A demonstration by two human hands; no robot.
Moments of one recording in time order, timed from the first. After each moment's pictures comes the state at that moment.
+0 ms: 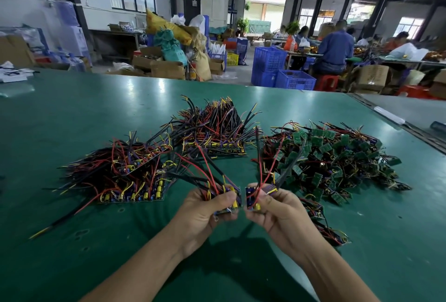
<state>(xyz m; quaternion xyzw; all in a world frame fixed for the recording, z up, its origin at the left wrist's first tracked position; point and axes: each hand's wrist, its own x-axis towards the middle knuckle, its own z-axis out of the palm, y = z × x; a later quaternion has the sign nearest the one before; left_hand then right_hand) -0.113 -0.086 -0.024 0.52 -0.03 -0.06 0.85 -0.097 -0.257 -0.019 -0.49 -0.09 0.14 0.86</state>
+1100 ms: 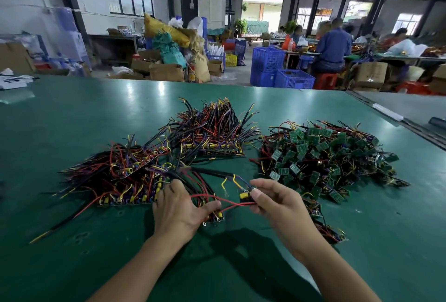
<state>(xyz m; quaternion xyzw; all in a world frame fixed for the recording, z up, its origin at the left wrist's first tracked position) -0.092 -0.057 -0.050 0.97 0.17 0.12 0.16 -0.093 -0.266 -0.025 -0.62 -0.11 0.05 0.78</state>
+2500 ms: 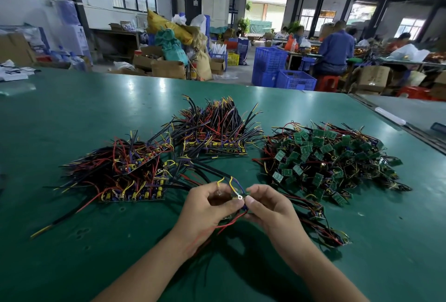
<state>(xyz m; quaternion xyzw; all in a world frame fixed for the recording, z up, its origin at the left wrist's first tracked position) -0.111 -0.089 -0.028 0.69 -0.08 0.06 0.72 -0.097 -0.251 -0.035 -0.61 -0.11 0.09 0.78</state>
